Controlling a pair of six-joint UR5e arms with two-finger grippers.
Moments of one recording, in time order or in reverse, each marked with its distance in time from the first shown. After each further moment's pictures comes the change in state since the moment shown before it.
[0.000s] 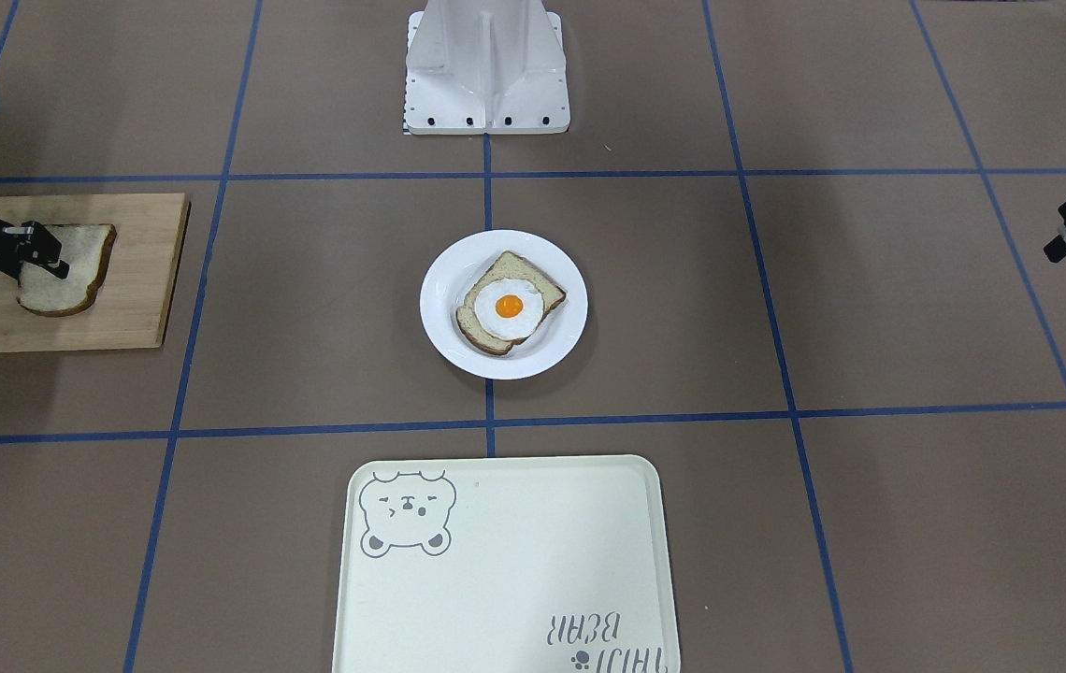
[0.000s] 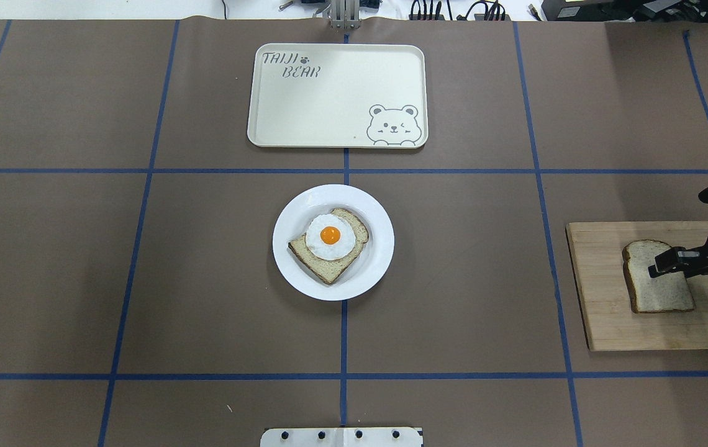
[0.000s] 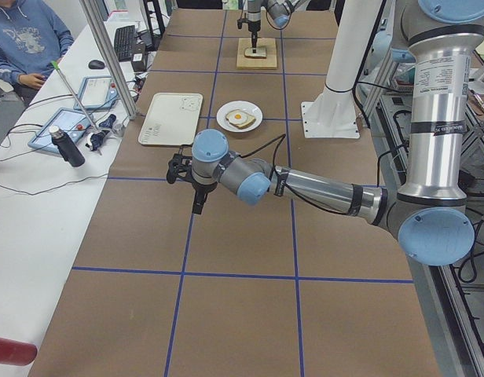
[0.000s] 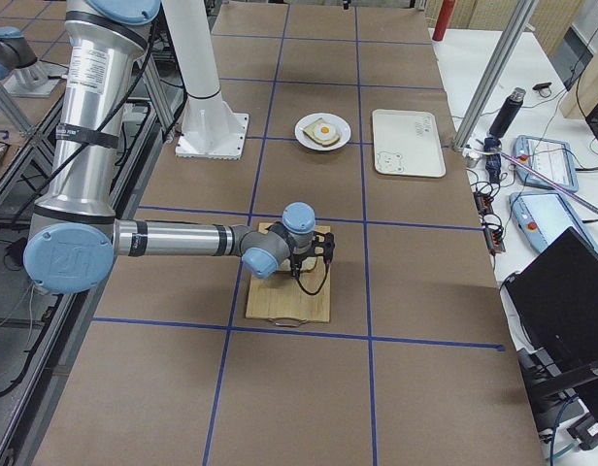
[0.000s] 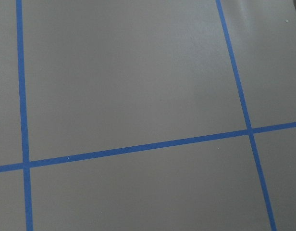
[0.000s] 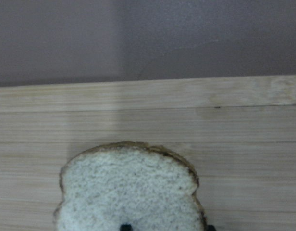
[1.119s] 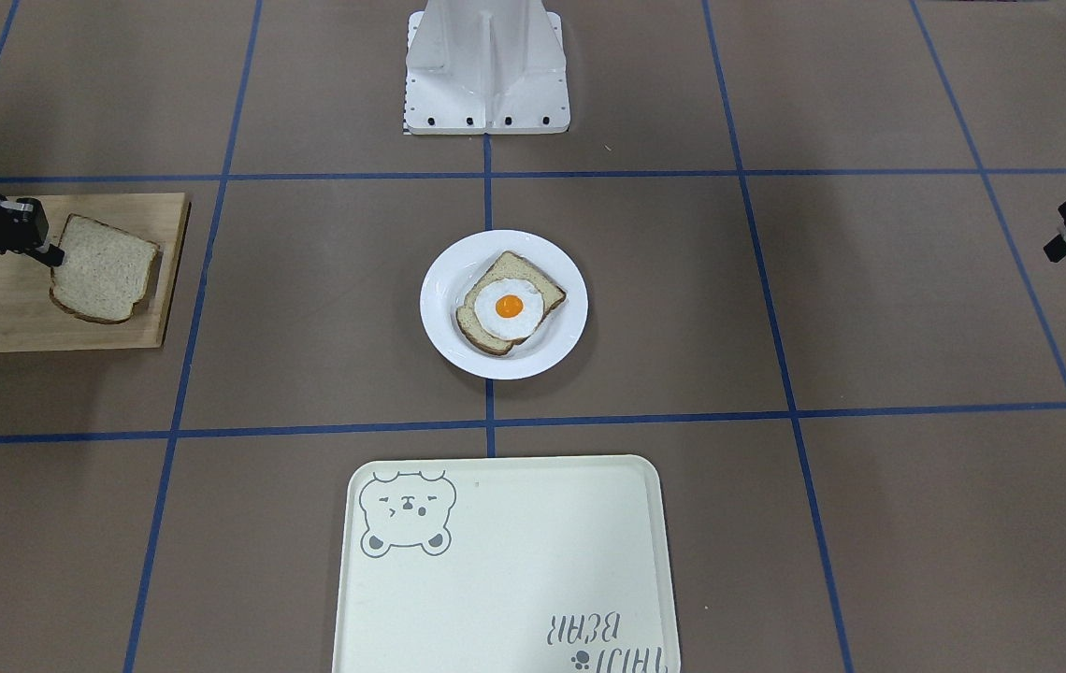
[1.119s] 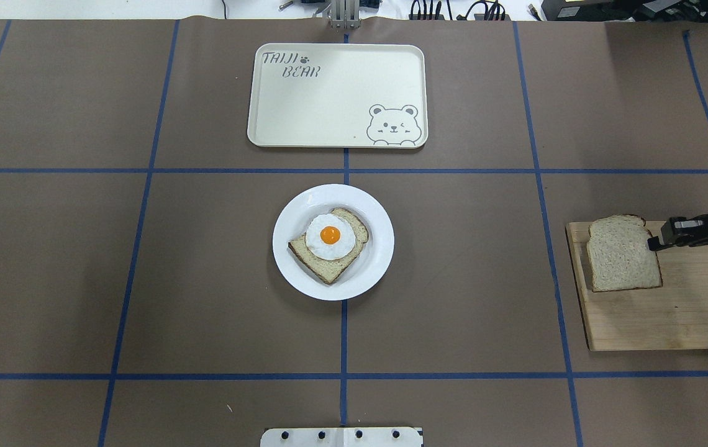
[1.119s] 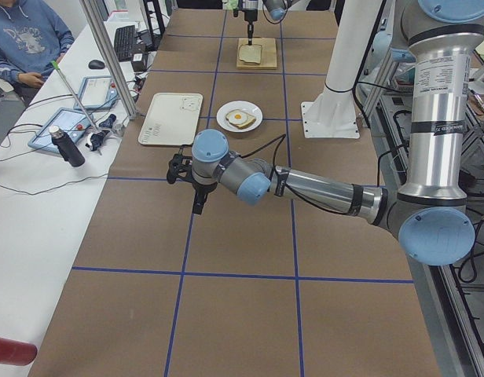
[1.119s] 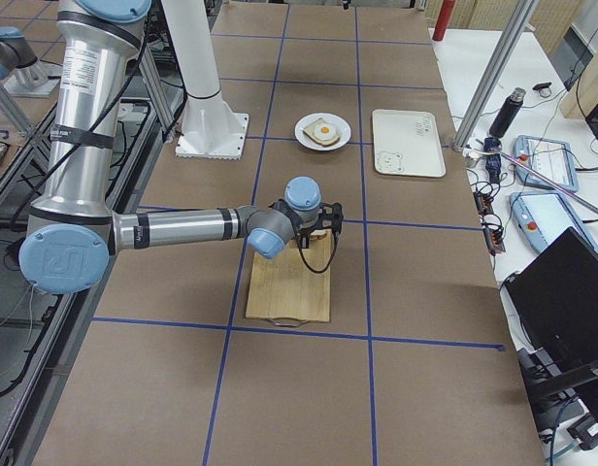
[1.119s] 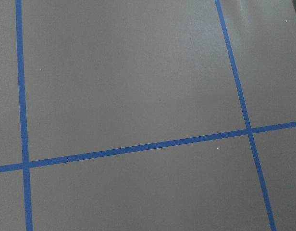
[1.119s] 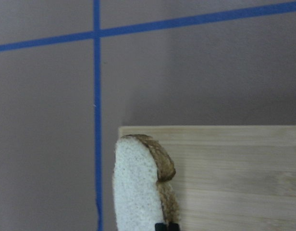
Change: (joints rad) left arm 0.000 0.002 0.001 -0.002 -0.001 0.000; right arm 0.103 0.074 0.124 0.001 0.138 0.098
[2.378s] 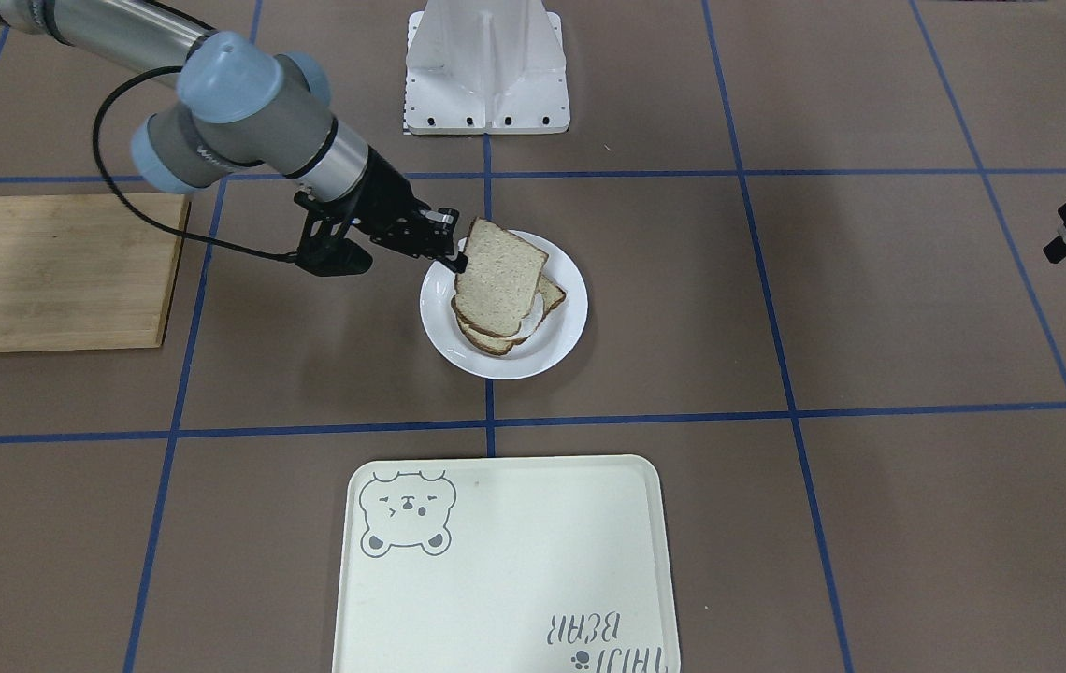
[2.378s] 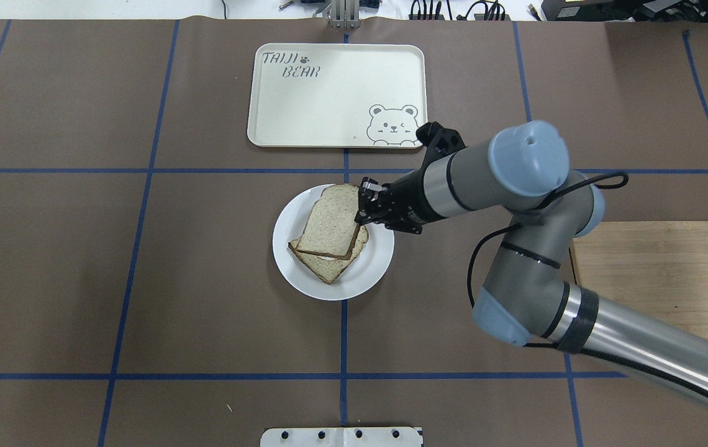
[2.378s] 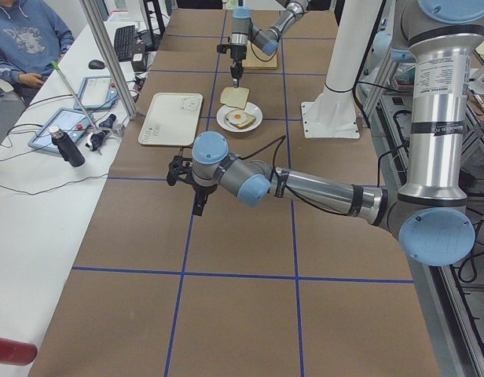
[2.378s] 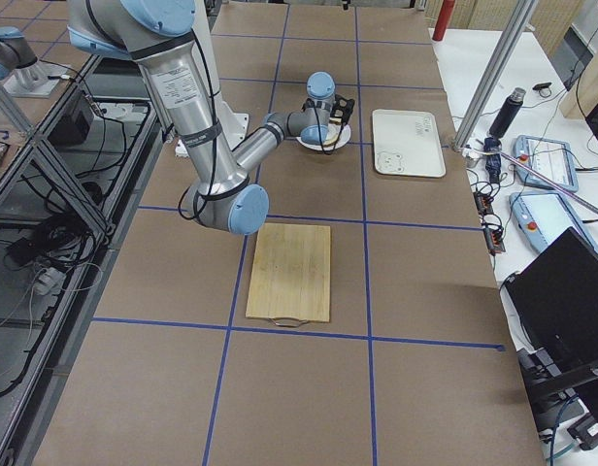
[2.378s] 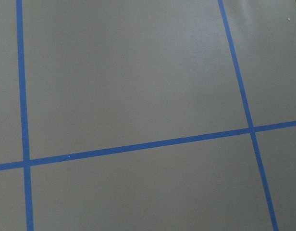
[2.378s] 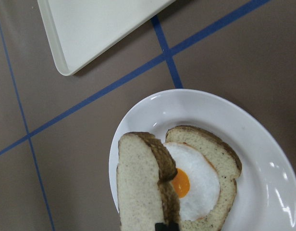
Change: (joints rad) left arm 0.000 0.002 0.005 -0.003 0.000 0.000; right arm -0.491 0.676 -0.146 -0.009 -0.454 0.812
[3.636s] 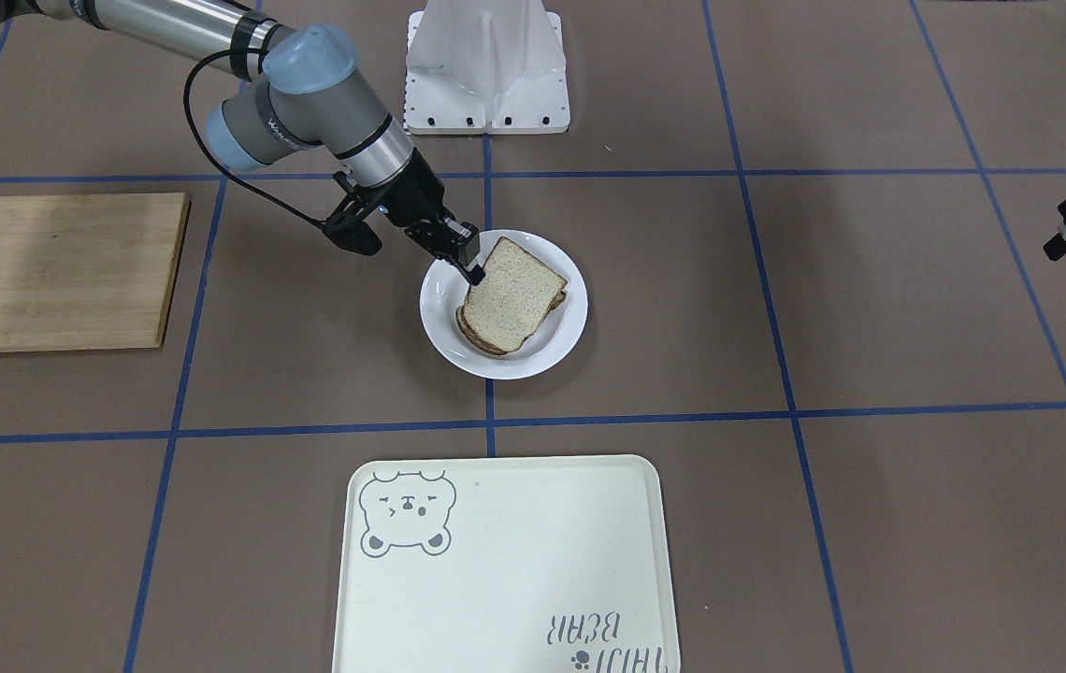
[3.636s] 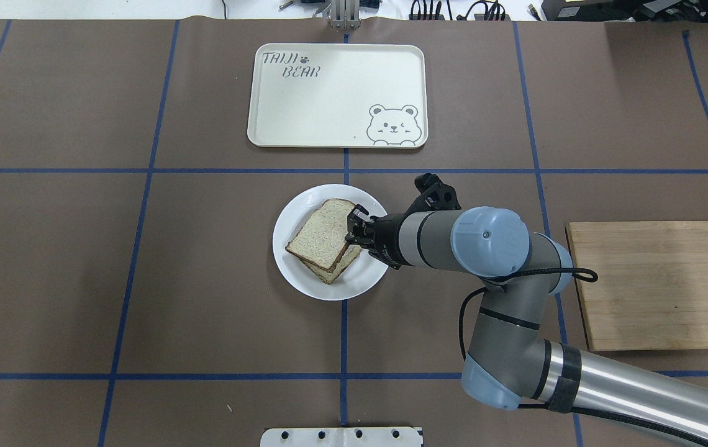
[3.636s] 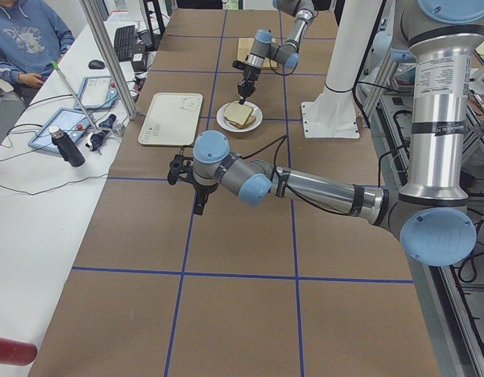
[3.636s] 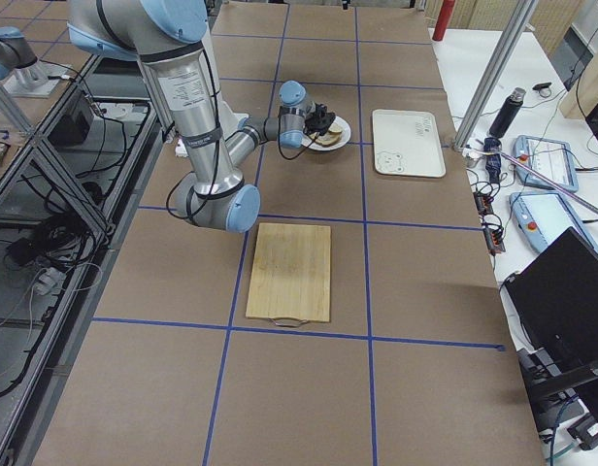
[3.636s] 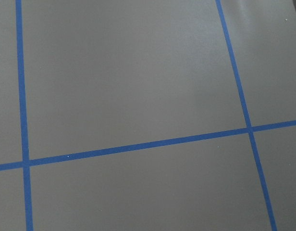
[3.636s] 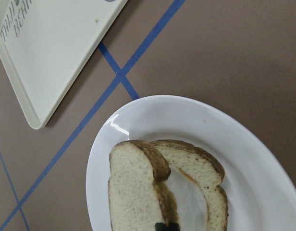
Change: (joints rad) left arm 0.000 0.004 -0.007 -0.001 0.000 0.000; right arm -0.125 -0.034 -0.008 0.007 -0.326 0.260
